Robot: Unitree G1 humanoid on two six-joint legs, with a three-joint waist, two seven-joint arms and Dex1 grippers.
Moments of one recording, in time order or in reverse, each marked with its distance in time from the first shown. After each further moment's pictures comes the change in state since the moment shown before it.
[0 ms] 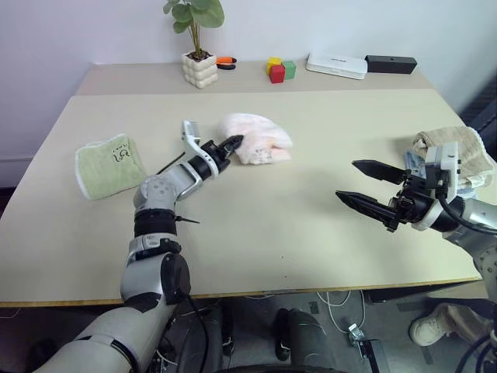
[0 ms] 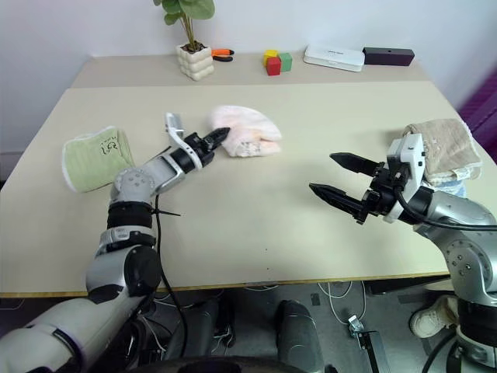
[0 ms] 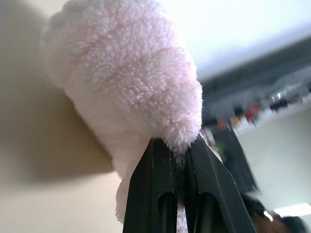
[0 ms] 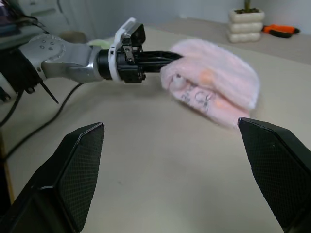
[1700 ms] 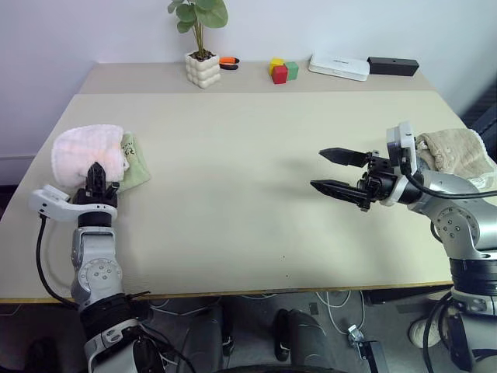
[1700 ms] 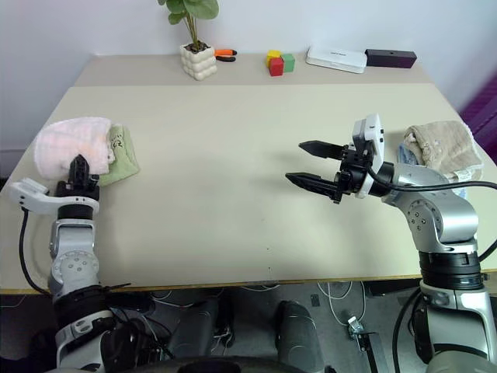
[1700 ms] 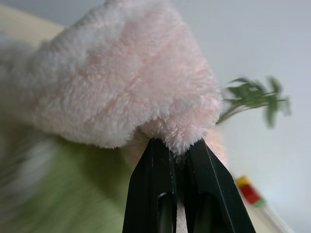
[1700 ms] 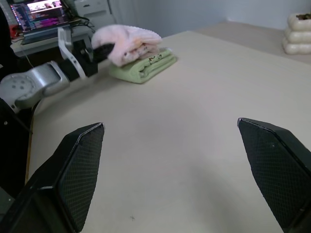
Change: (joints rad) left arm 0.535 0.093 0.131 -0.481 -0.117 -0.597 0.191; right arm -0.265 0.036 0.171 0.269 -0.127 -0.049 0.195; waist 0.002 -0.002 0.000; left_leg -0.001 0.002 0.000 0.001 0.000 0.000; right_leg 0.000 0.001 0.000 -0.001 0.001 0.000
